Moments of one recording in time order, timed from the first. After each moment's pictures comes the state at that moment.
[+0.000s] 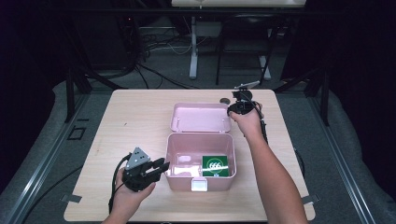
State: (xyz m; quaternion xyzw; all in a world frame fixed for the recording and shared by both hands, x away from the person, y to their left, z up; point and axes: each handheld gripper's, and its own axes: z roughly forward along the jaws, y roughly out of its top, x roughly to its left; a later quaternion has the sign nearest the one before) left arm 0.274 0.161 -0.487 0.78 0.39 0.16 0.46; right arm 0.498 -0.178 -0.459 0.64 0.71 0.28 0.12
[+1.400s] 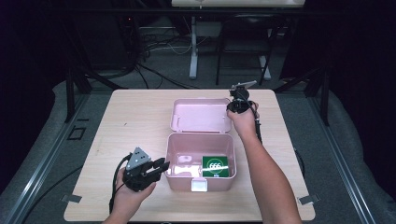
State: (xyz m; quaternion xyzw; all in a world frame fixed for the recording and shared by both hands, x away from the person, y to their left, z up) left arm 0.274 0.160 -0.487 0.78 0.39 0.16 0.46; right arm 0.502 -0.167 -0.459 0.65 0.69 0.29 0.14
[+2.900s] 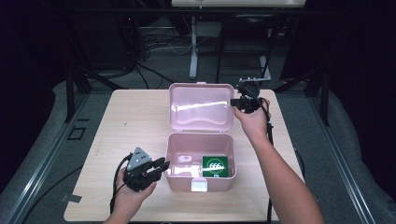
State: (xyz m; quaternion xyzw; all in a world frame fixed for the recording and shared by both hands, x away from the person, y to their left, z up) left arm 0.274 0.158 -0.486 0.78 0.40 0.17 0.46; right arm 0.448 -0.176 -0.398 0.59 0.69 0.38 0.20
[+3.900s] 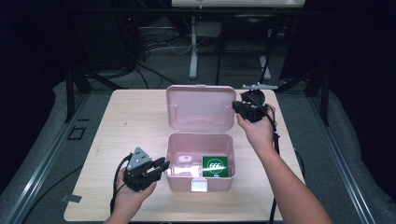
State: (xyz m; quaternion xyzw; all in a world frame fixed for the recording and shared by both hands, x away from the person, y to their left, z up) left arm 0.274 0.158 -0.487 0.78 0.40 0.17 0.46; right arm 0.406 -0.178 -0.388 0.54 0.69 0.41 0.24
